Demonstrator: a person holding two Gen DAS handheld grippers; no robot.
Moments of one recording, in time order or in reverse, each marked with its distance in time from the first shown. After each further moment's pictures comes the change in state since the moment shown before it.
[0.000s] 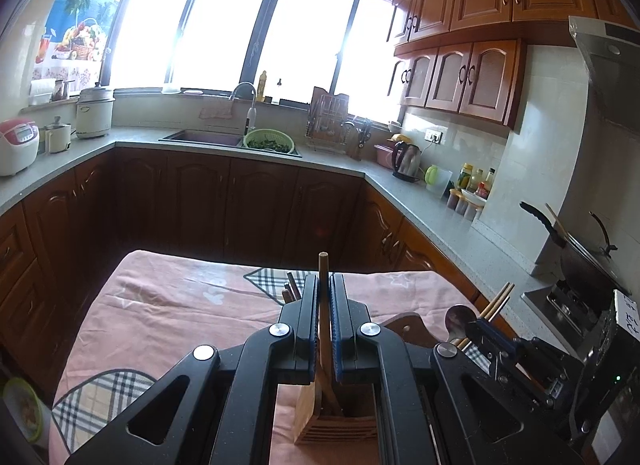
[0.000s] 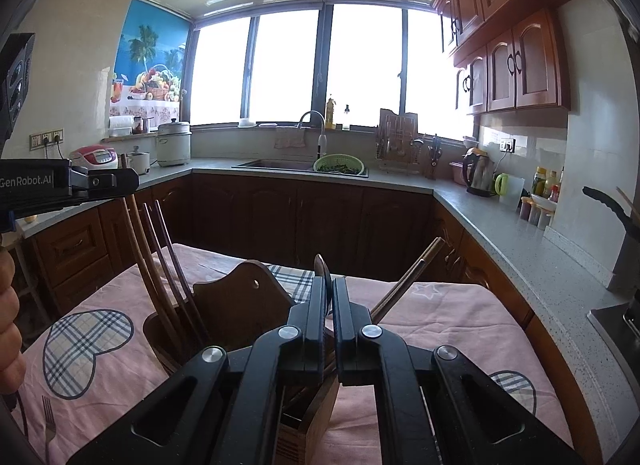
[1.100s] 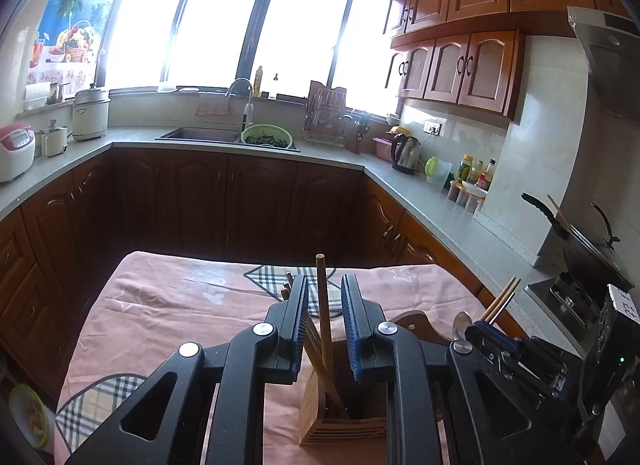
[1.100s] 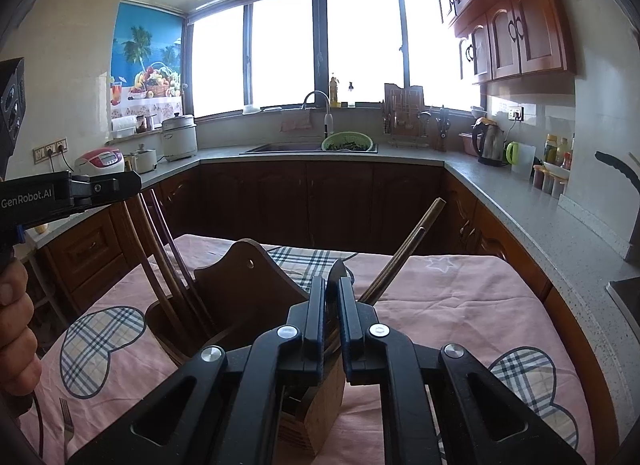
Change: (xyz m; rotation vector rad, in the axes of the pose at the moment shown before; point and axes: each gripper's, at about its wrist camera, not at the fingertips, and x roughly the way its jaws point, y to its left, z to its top) left arm 0.005 0.003 0.013 0.018 0.014 0.003; right arm 0.013 -0.016 -0.007 0.074 0.072 0.061
